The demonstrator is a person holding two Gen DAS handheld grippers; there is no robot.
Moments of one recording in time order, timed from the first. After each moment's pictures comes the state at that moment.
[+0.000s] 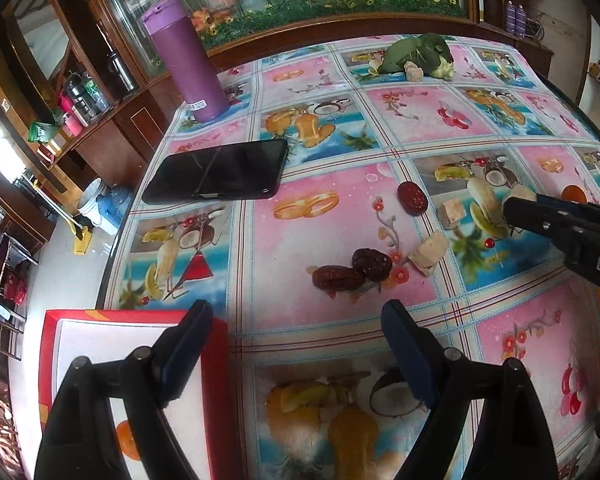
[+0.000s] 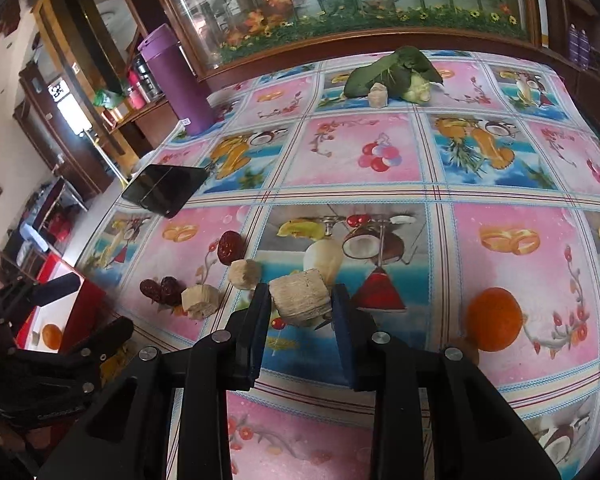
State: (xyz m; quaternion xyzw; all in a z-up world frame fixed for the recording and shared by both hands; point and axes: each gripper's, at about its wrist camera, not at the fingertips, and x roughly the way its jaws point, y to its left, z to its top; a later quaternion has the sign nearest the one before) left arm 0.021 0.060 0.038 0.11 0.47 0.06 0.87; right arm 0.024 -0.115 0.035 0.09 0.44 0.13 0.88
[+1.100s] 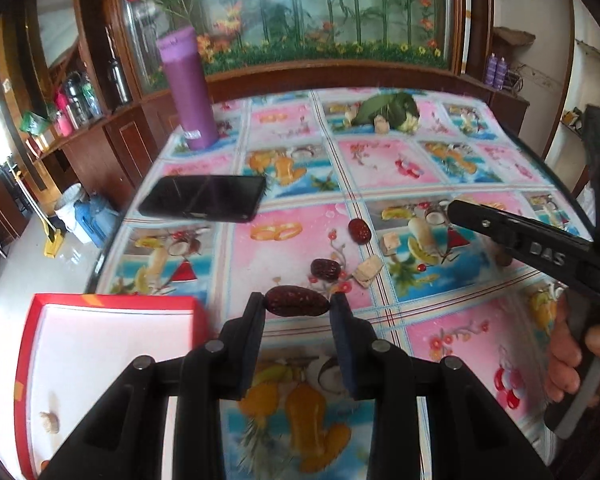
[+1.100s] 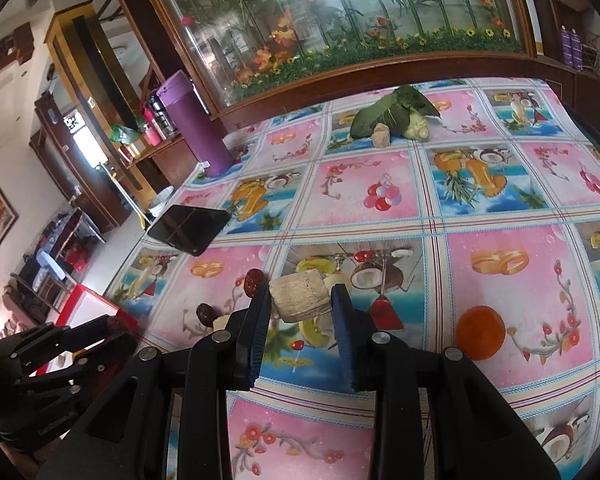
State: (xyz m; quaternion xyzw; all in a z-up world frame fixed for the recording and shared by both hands) left arm -0.032 0.061 0.082 0.04 0.40 0.01 0.91; right arm 0.009 -0.121 0.062 0.12 0.37 0.15 0.91
